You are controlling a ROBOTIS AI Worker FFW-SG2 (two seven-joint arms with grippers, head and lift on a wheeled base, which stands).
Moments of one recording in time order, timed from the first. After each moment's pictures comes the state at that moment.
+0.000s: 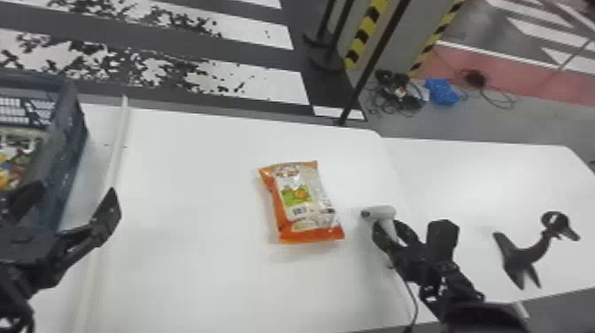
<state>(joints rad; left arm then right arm) 0.49 0.15 -0.09 -2.01 0.18 0.15 -0.08 0.33 -0.25 -0.38 -1.48 -0.04 0.11 0.38</state>
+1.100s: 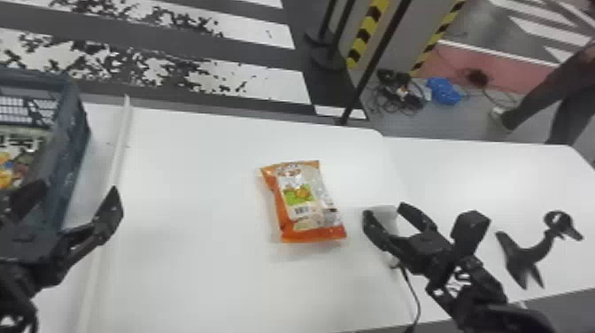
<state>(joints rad) 0.49 0.15 -0.09 -2.02 0.18 0.15 -0.08 0.46 -0.22 -0.42 -1.78 -0.21 0.17 0.56</state>
